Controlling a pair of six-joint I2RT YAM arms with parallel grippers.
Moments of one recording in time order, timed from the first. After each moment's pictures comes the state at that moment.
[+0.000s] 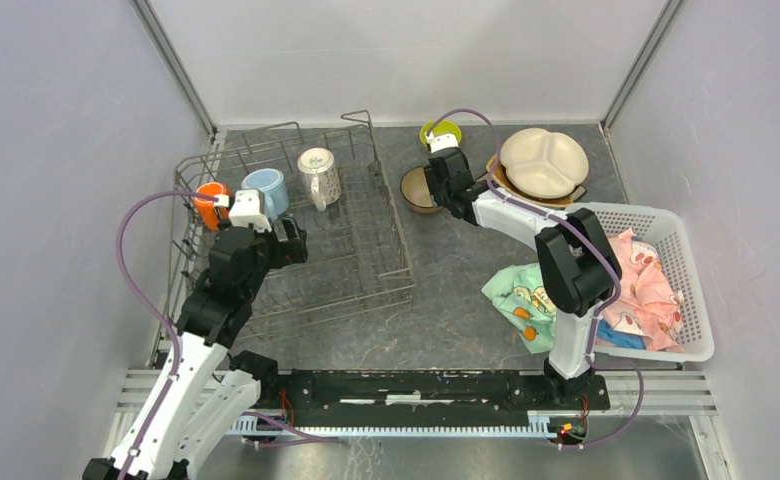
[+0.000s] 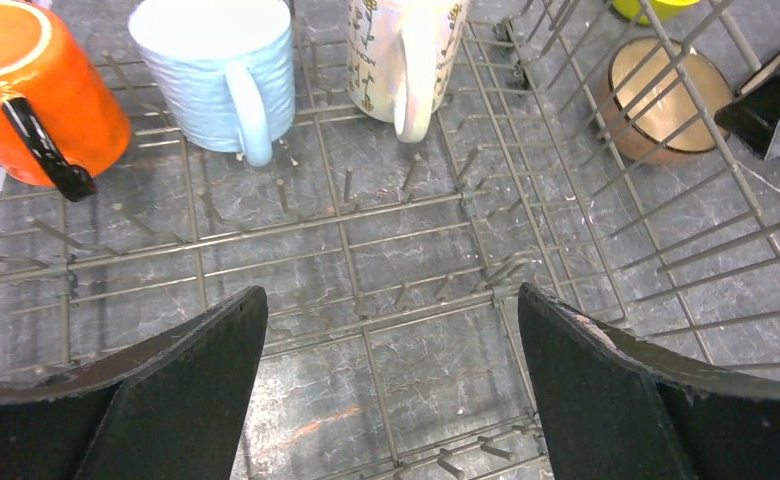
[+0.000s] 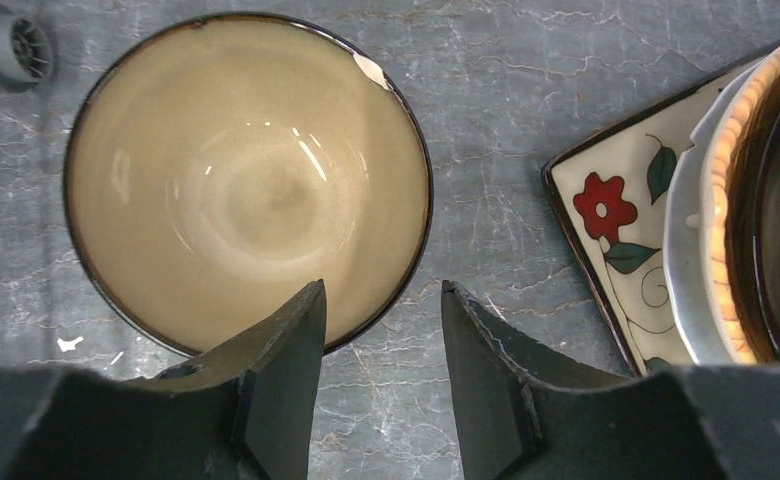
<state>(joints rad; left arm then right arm) -0.32 0.65 0.73 -0.45 -0.22 -0.25 0.55 1.90 1.34 -0.12 0.40 0.08</state>
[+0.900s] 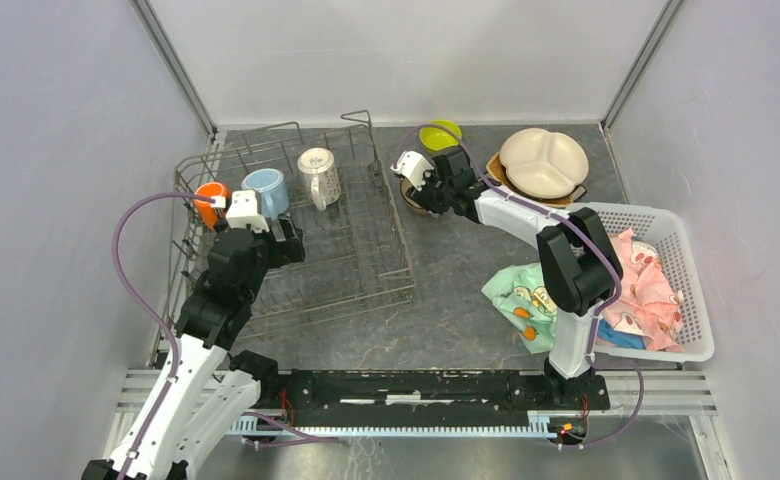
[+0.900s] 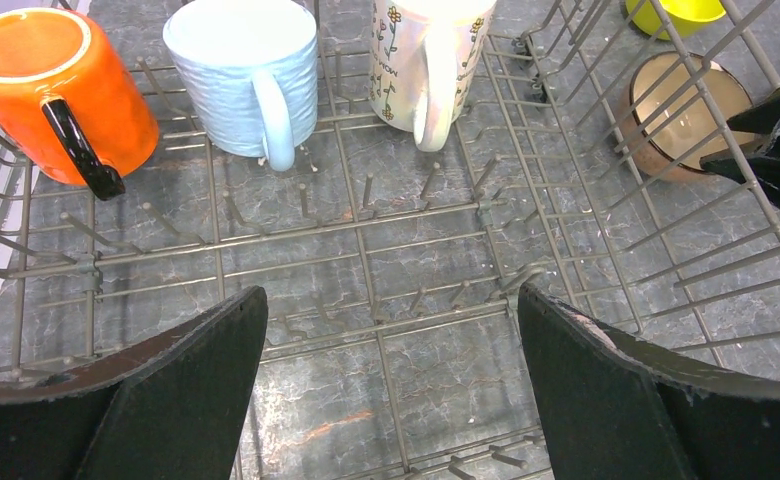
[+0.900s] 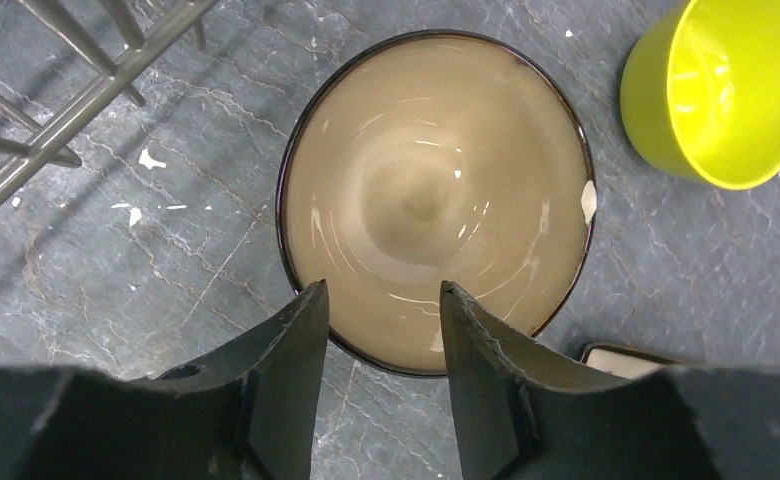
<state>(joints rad) -0.33 0.62 0.73 -0.45 -0.29 -0.25 0.53 1.91 1.35 -0.16 -0.07 -0.54</state>
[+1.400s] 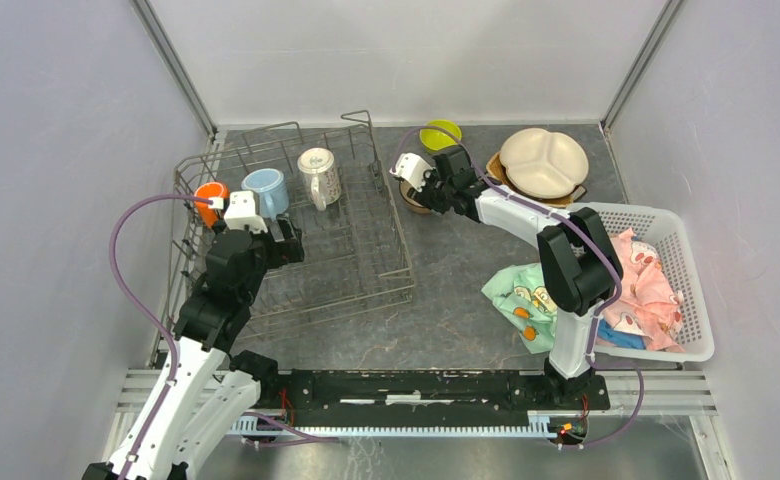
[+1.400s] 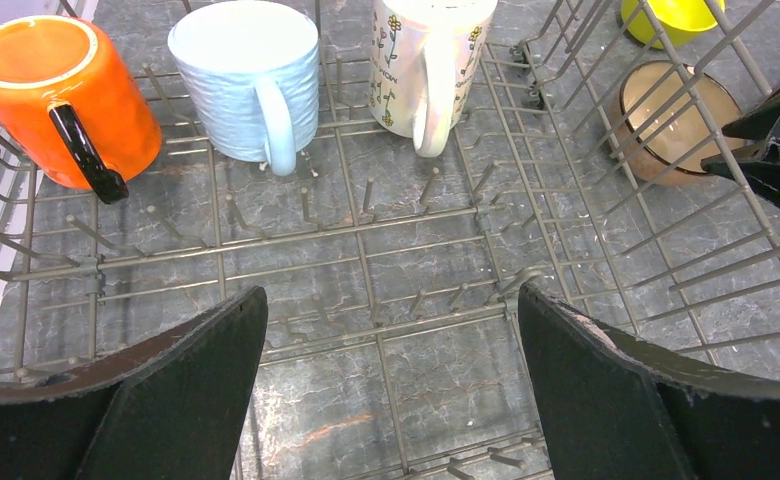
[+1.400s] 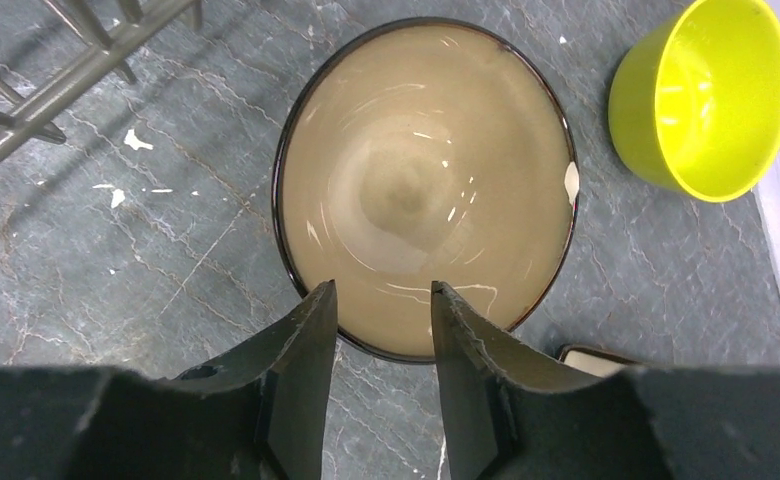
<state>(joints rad) -0.33 0.61 0.73 -0.45 -0.29 -0.25 0.53 1.91 1.36 -0.17 -0.09 -0.63</state>
